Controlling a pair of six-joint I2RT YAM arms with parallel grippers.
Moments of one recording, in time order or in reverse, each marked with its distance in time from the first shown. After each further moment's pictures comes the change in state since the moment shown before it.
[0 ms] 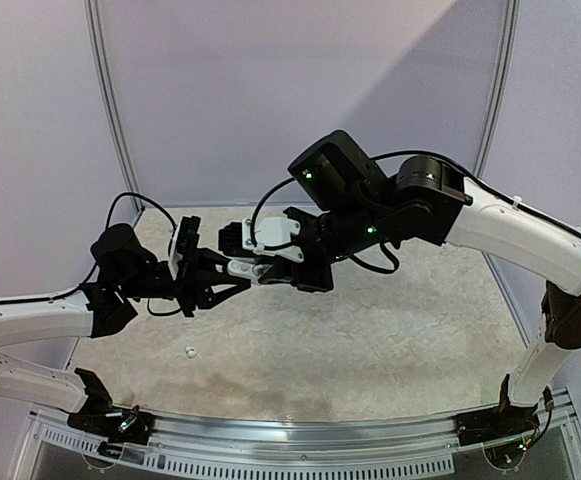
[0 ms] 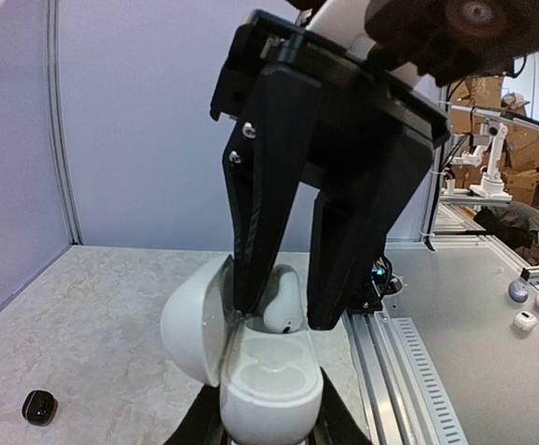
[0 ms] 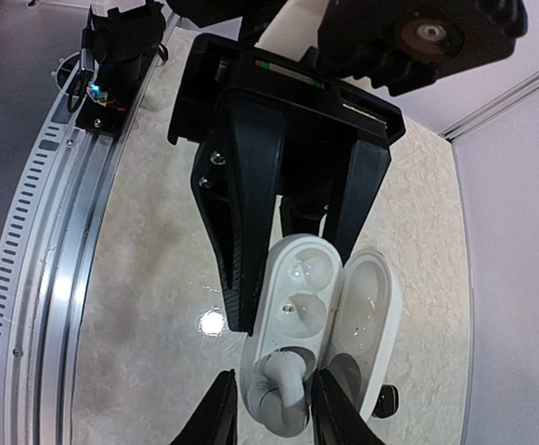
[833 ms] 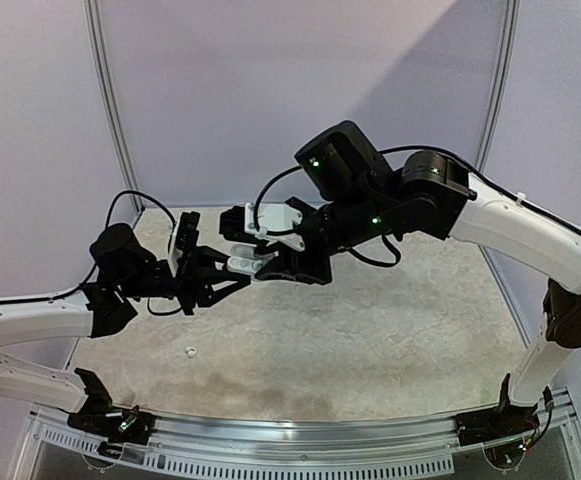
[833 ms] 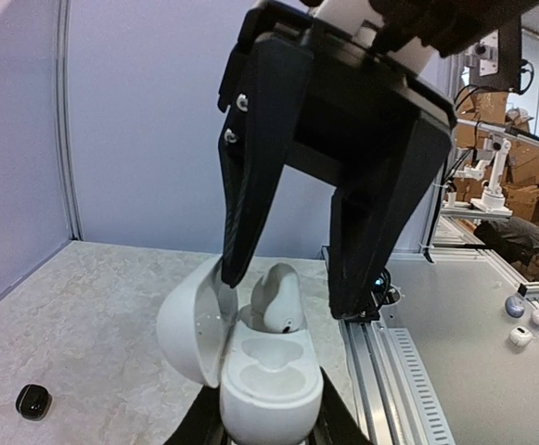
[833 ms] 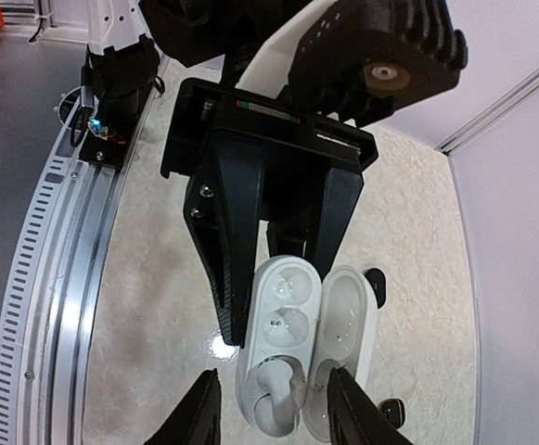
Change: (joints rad) left arm 0.000 0.000 0.000 0.016 -0.019 -0.058; right arm -0.023 -0.010 0.005 0.039 -0.055 0.040
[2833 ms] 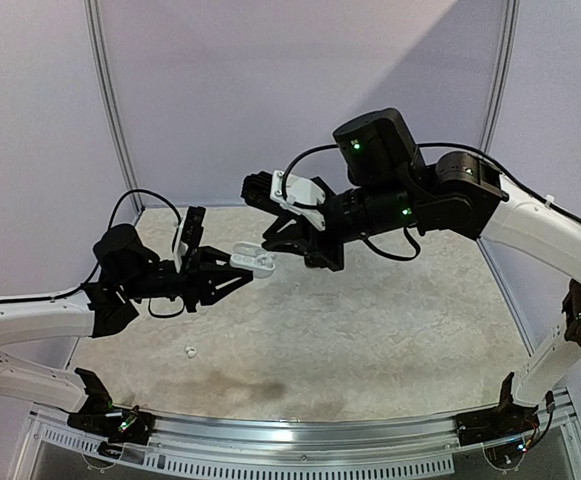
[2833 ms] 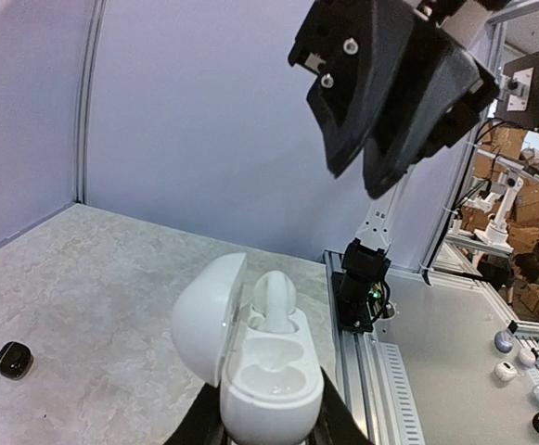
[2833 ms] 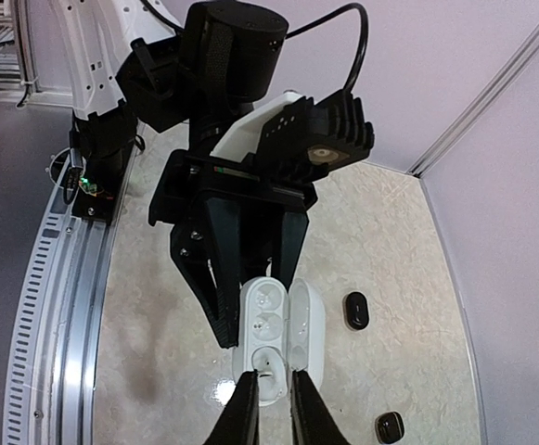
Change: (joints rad) left arm 0.000 0.011 0.001 -0.024 -0.080 -0.130; right arm -0.032 -0.129 -0.124 0.158 -0.050 0.084
